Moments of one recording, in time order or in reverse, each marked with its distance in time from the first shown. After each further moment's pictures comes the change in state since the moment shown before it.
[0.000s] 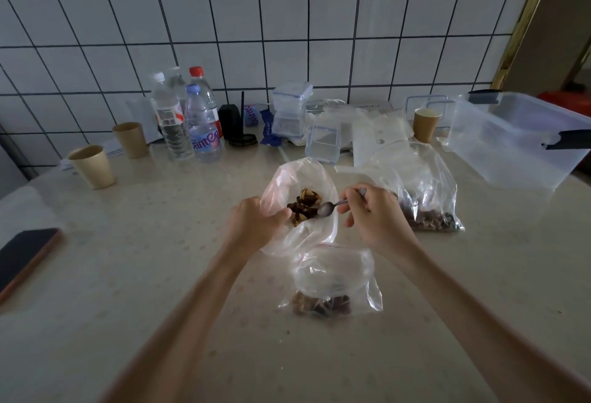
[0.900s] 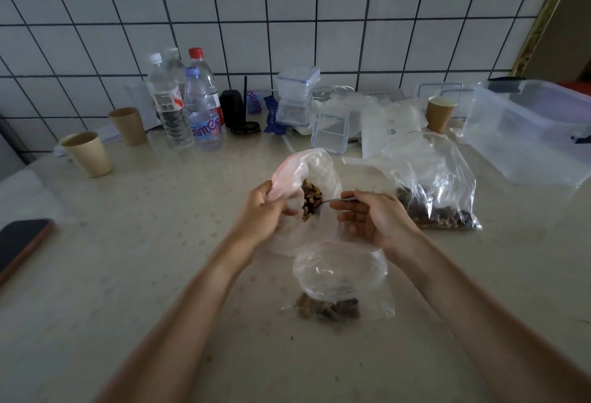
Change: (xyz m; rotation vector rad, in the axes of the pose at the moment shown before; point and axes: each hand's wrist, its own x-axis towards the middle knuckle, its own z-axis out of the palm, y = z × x) left_hand 0.001 -0.003 0.006 -0.586 -0.182 0.035; right_hand 0.032 0.034 0.022 0.773 -0.117 0.609
